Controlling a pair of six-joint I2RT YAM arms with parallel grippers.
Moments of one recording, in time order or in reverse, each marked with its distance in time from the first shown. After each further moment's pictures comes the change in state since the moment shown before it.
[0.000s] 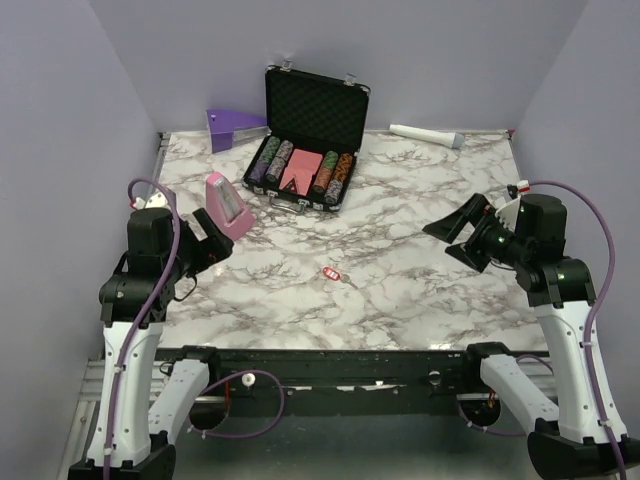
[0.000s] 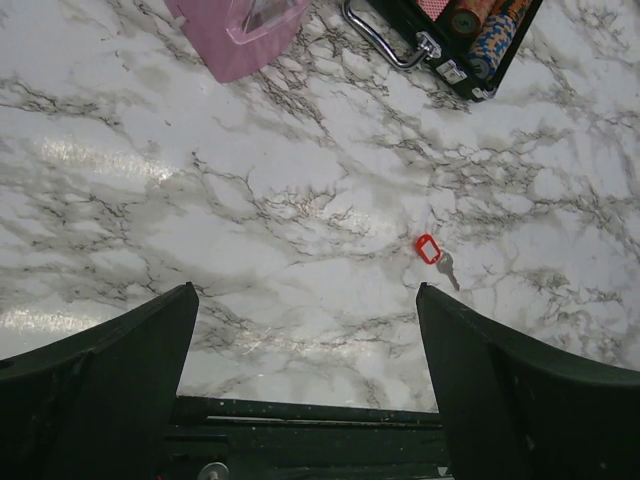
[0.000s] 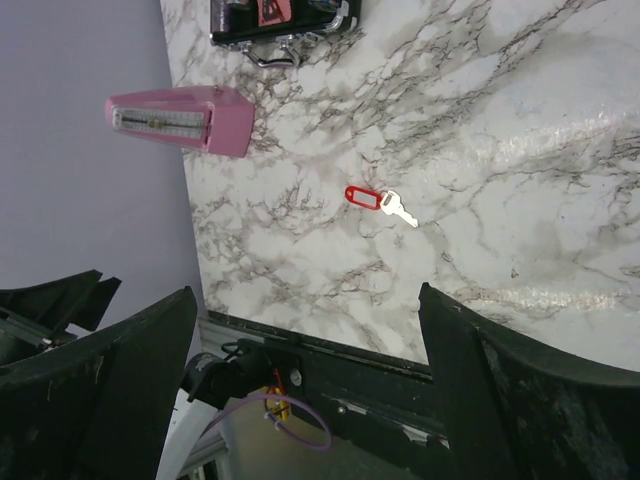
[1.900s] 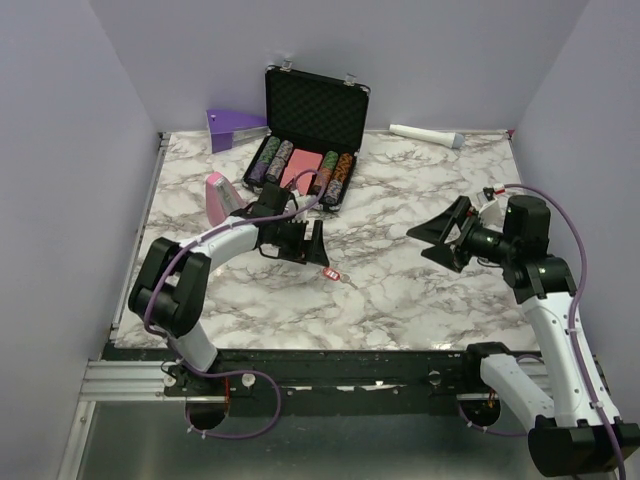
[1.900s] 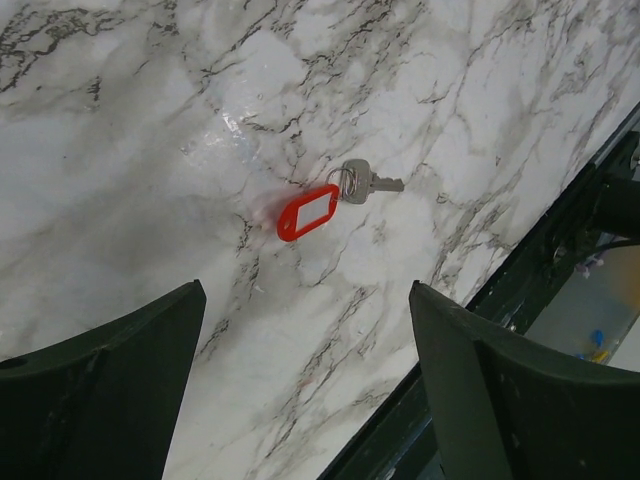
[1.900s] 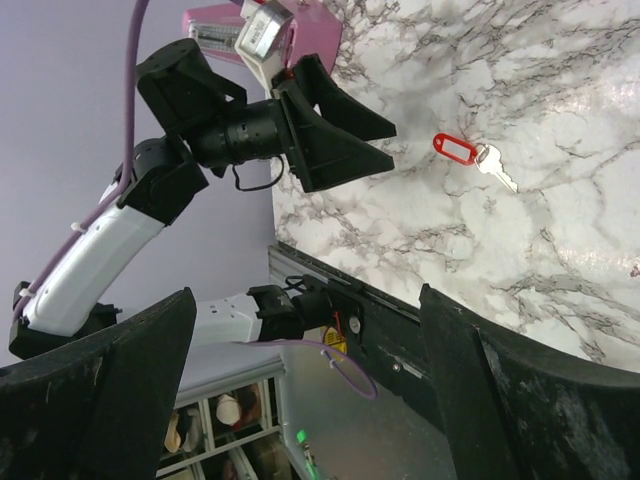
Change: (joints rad) left arm -0.377 0.908 -0.070 0.650 0.547 0.246; right arm 0.000 0.015 -0.151 0.216 -0.287 0.098
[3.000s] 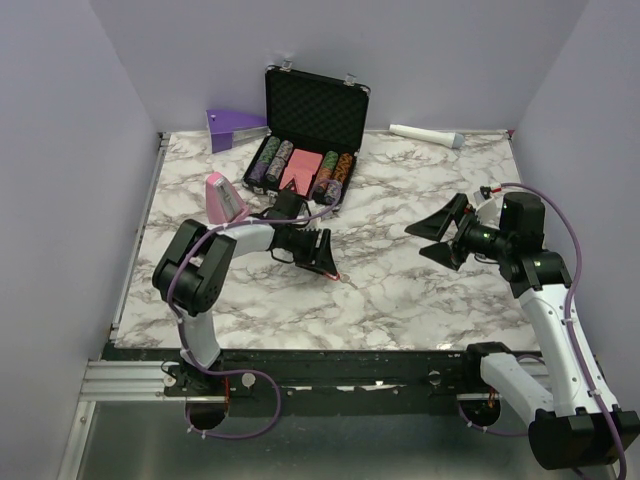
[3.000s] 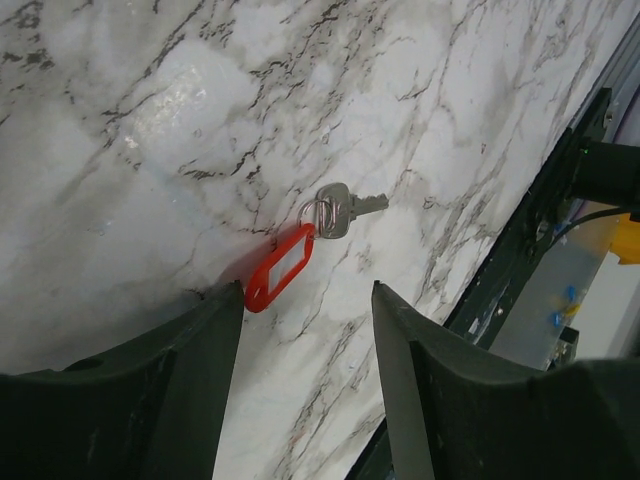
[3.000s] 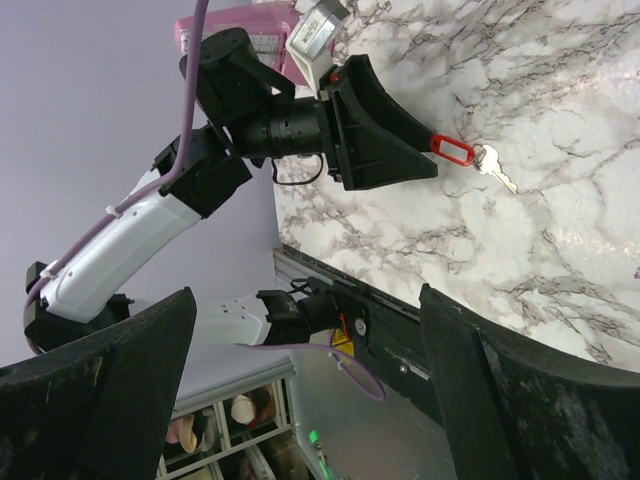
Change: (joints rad) left arm -0.048 0.191 0.009 0.131 0.135 -0.002; right arm 0.000 0.050 -0.008 0.029 0.002 0.025
